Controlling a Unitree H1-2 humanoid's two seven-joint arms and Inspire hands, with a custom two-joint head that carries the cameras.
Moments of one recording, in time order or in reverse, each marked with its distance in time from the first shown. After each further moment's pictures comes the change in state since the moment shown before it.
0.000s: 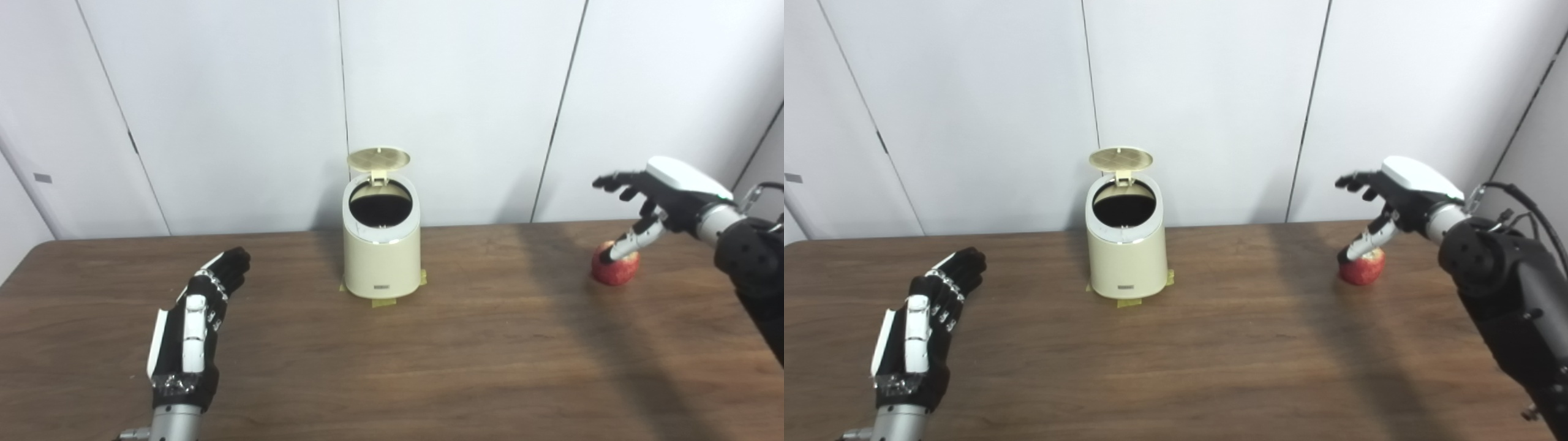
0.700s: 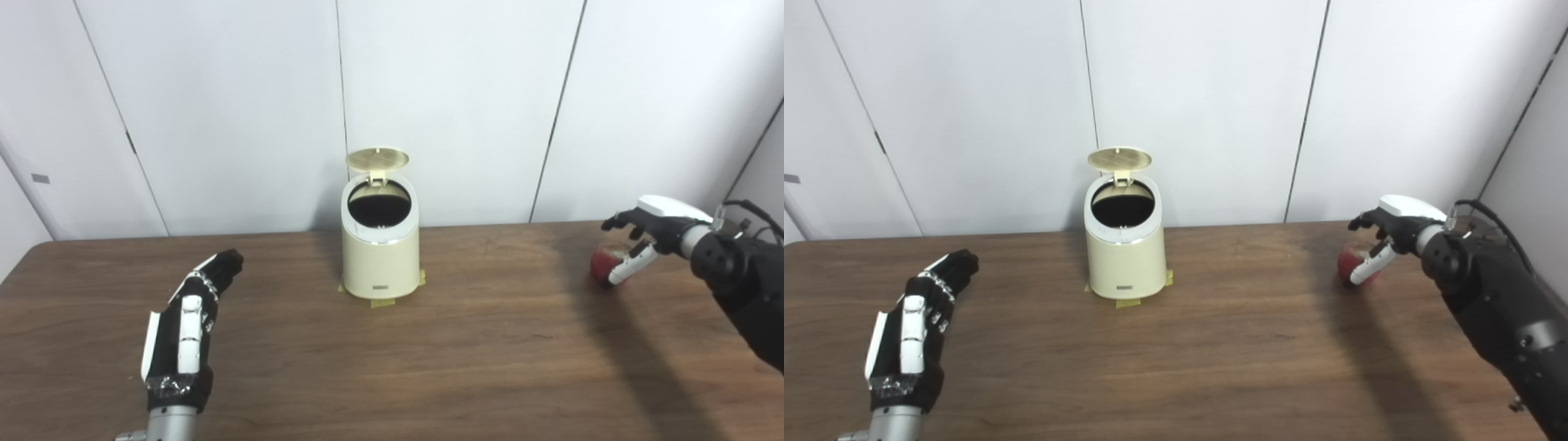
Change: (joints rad) left arm 0.000 -0.004 0.004 0.000 0.017 -0.004 0.025; right arm -0.076 0.016 0.119 0.296 -0.048 -0.097 -0.025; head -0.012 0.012
